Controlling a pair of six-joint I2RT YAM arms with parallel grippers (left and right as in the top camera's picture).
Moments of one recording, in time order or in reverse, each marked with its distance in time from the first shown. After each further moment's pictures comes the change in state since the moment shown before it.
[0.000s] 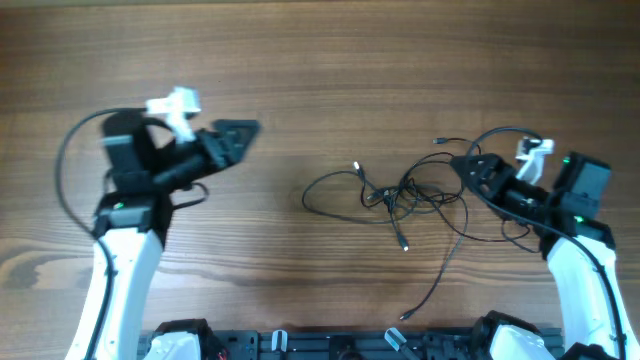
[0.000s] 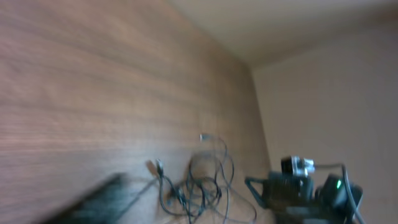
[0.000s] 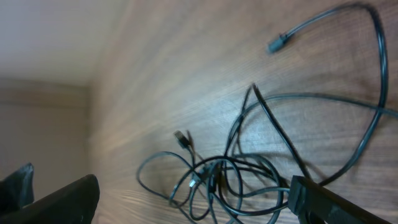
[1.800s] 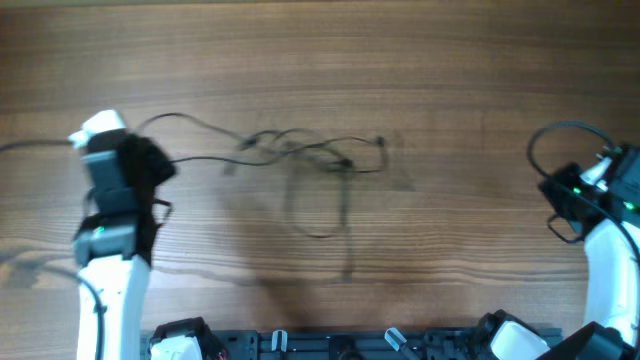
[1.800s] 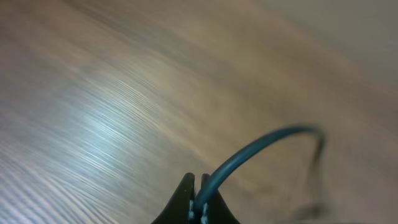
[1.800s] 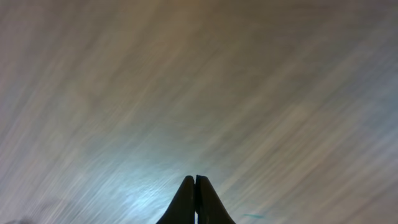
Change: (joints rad) left arm 0.120 -0.147 0.002 -0.233 -0.968 0.198; right arm -0.231 0.075 0.193 -0.207 0.645 0.007
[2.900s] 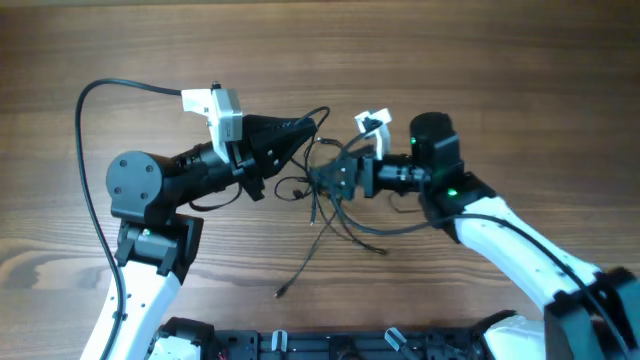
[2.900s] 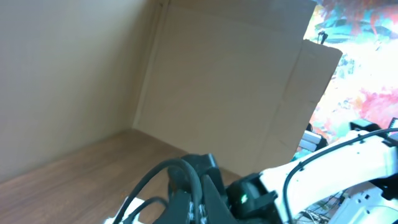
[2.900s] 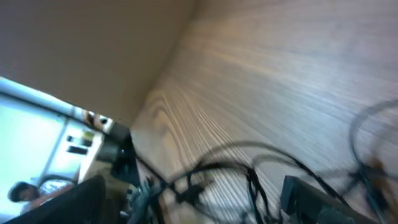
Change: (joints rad) left arm -0.395 -0.026 -0.006 0.972 1.129 -0.146; right arm 0.999 0.189 -0.049 0.810 -0.702 0.178
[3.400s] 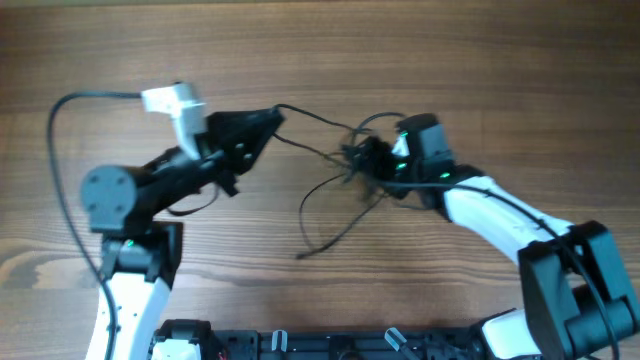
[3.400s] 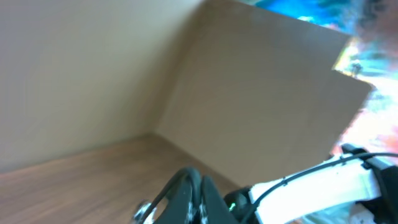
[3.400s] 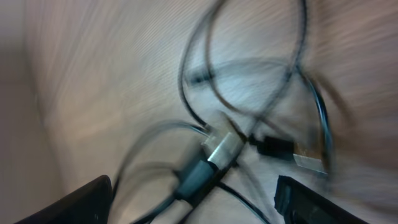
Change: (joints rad) left arm 0.188 -0.076 -0.046 0.022 0.010 -0.153; right arm -0.119 0.175 0.046 -0.325 0.478 0.336
